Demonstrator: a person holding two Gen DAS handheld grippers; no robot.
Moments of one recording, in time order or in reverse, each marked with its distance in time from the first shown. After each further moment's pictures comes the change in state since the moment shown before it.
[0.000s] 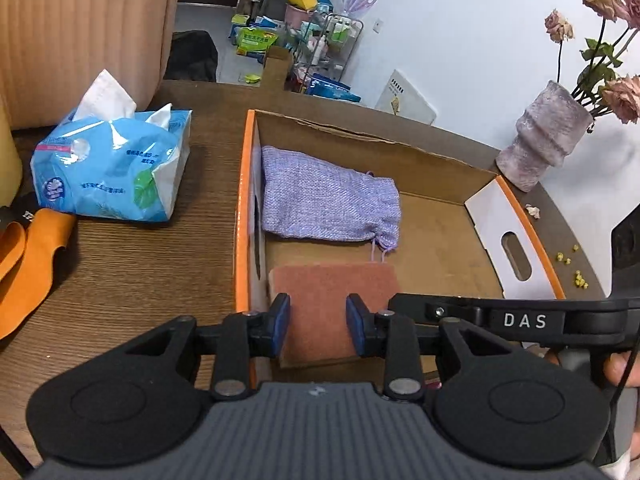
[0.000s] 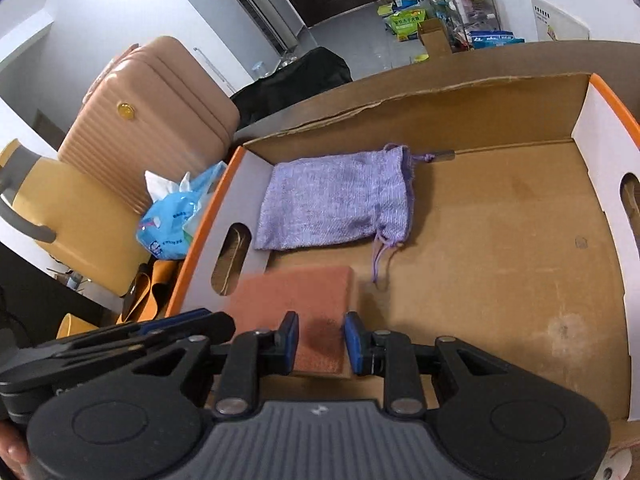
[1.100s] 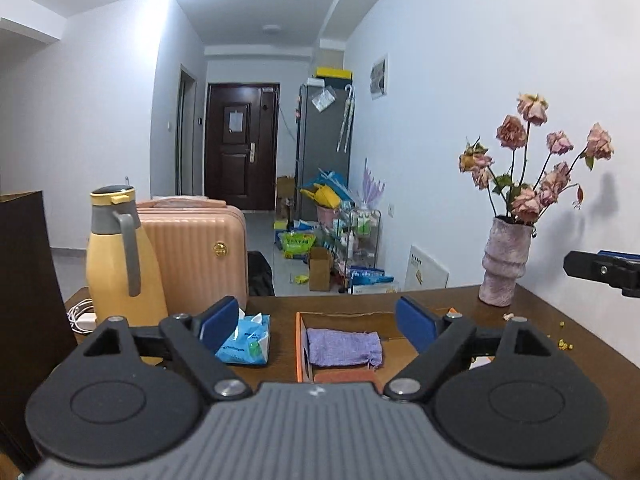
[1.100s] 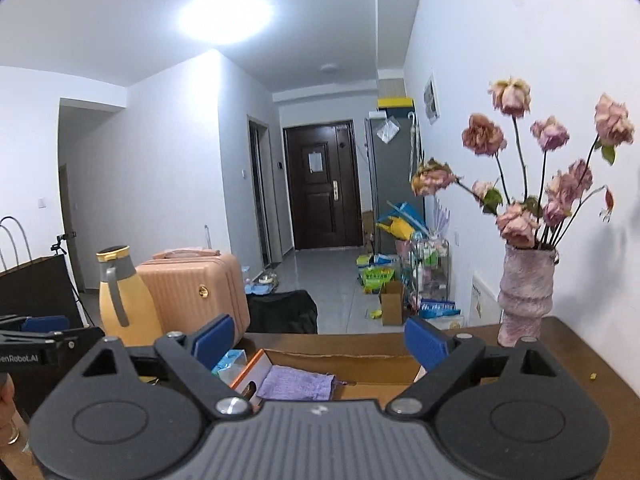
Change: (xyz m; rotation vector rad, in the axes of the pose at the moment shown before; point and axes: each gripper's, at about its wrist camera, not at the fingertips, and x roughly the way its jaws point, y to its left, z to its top) left arm -0.275 -0.096 -0.115 0.178 -0.642 0.204; right arm -0.313 0.082 -0.143 -0.389 -0.767 -0.208
